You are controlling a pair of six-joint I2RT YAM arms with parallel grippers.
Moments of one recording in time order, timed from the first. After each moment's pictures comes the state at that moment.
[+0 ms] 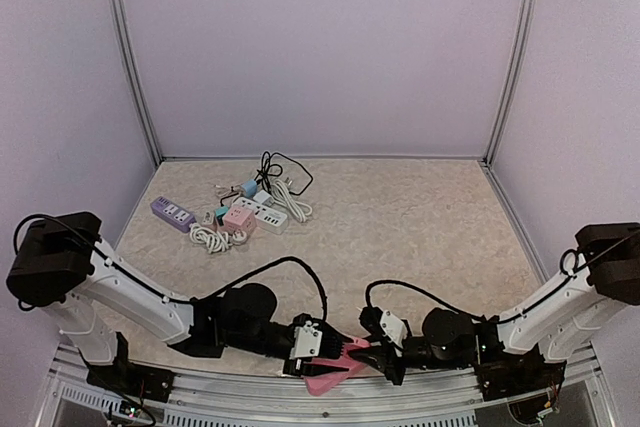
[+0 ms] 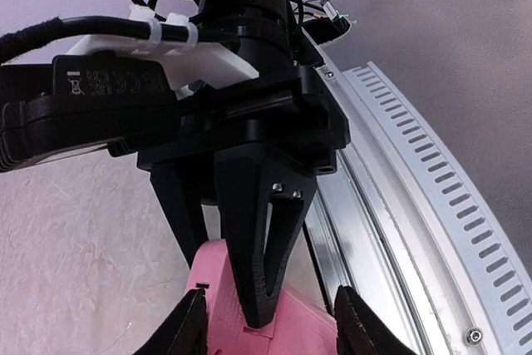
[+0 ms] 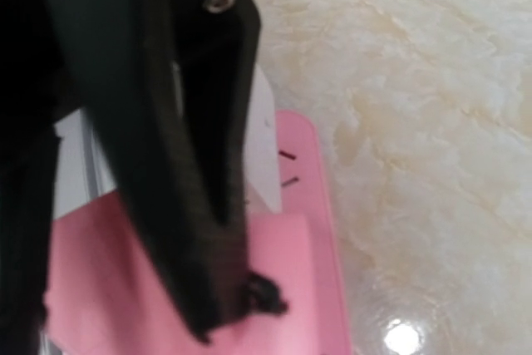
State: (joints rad) left arm -1.33 1.68 0.57 0.75 0.28 0.45; right arm 1.42 1.49 0.24 0.83 0.14 0.20
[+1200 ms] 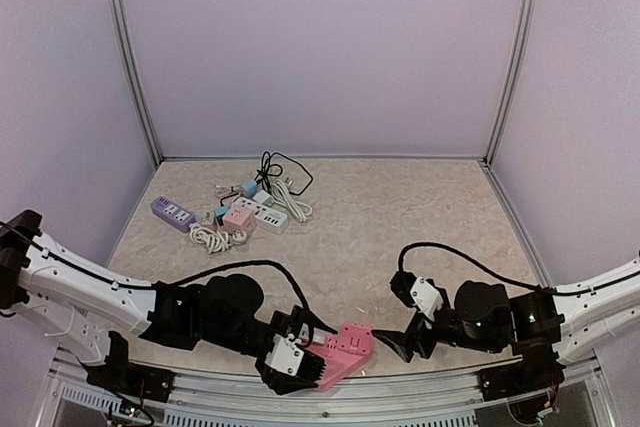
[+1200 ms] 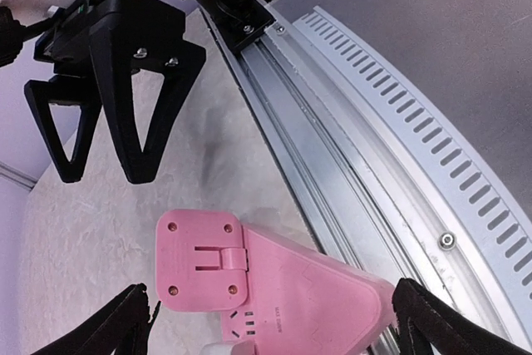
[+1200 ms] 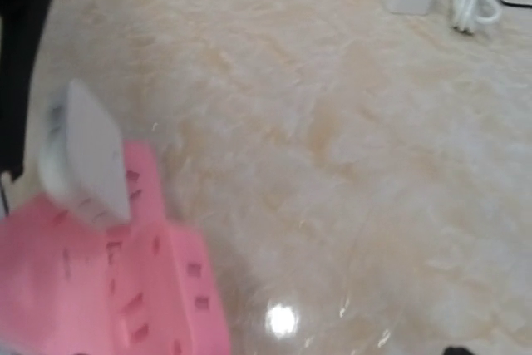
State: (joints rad) left arm -1.36 1.42 0.58 0.33 0.23 0.75; right arm 1.42 0.94 0.33 0.15 0.40 0.14
